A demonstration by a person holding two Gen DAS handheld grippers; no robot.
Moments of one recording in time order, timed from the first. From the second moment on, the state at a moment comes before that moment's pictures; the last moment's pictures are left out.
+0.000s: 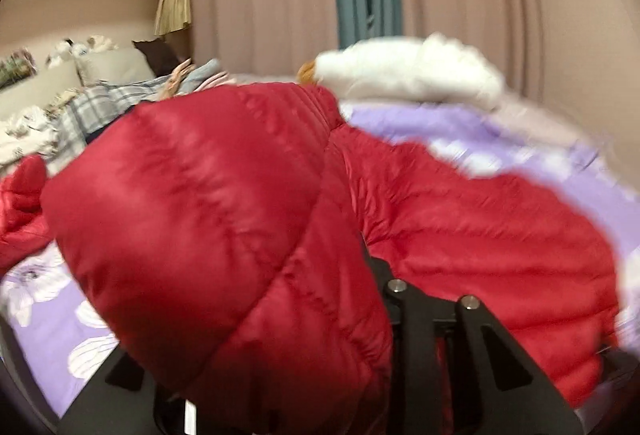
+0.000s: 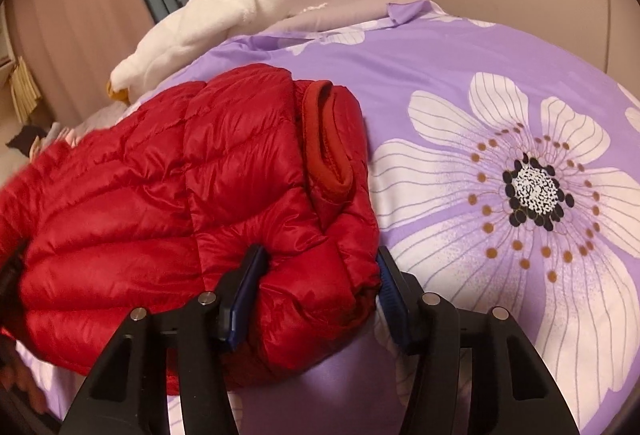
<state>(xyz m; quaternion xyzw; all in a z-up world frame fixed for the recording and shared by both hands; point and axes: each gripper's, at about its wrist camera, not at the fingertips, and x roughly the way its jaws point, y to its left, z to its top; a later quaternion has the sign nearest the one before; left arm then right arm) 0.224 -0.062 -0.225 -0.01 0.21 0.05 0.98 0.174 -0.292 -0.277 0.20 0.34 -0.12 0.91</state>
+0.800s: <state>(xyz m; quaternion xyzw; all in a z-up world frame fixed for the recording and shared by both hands) 0.203 -0.193 -0.216 0.06 0.21 -0.17 0.96 0.153 -0.318 -0.279 0.28 0.32 -0.07 0.91</state>
